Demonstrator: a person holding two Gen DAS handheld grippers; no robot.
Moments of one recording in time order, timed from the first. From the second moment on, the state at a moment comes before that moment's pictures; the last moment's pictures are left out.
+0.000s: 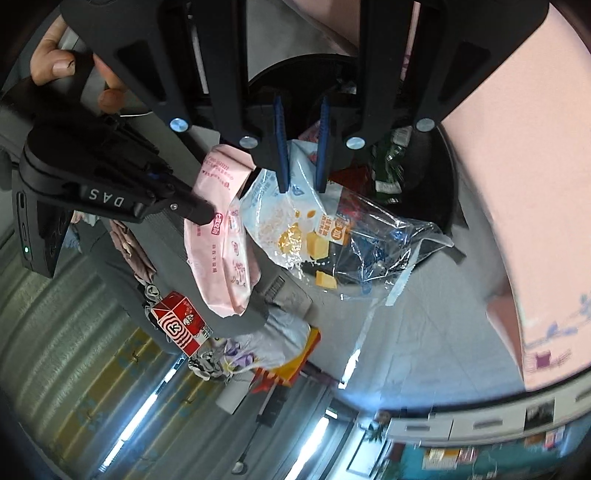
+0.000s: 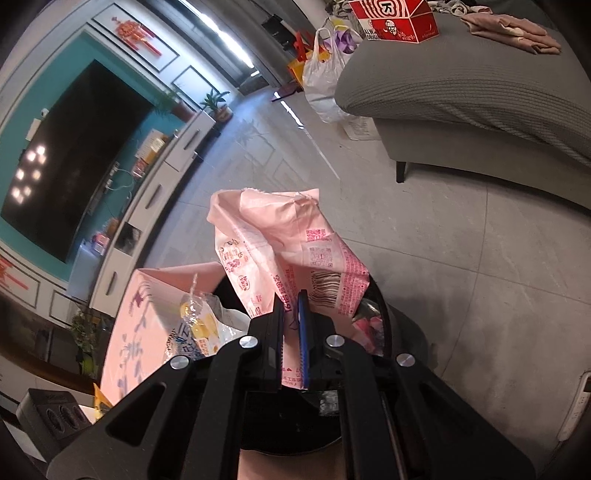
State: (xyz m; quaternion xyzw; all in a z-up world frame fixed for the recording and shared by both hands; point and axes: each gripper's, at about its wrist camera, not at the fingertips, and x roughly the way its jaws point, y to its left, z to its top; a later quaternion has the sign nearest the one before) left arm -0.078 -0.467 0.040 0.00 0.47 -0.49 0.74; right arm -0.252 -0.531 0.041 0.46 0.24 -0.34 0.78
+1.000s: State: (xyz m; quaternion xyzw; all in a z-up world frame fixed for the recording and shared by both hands) left arm -0.061 -0.406 0.060 -0.04 0.45 -0.44 0.78; right arm -0.234 -0.523 0.044 0.45 0.27 -0.33 0.78
